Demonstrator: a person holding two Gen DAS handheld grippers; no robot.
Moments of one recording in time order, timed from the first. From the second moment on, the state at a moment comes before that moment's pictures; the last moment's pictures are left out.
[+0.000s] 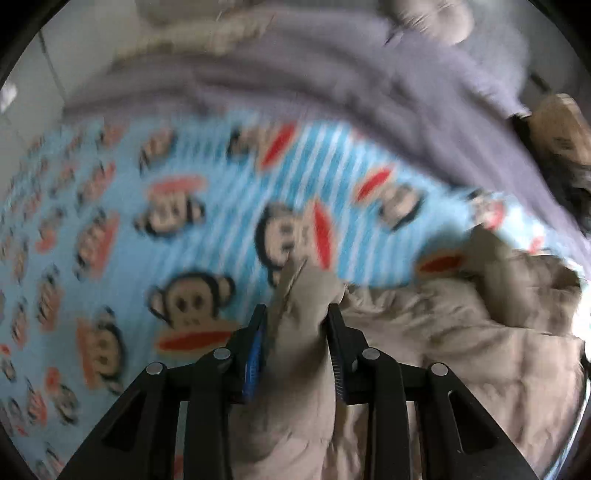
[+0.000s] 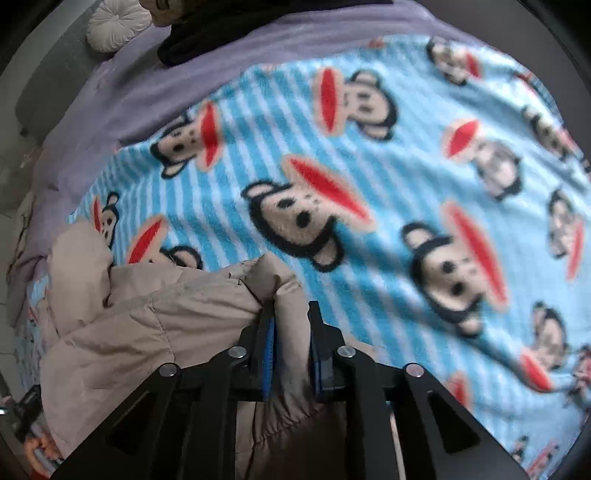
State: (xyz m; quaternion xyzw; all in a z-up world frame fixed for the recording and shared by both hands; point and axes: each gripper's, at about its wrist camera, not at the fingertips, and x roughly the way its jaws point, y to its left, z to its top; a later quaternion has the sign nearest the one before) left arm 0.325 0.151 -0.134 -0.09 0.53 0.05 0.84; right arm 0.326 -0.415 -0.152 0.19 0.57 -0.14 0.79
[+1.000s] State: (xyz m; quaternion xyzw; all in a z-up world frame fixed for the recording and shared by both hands) left arm 0.323 0.062 -0.165 -0.07 0.52 -0.12 0.84; right arm 0.339 -0.348 -0.175 0.24 0.54 0.11 0.80
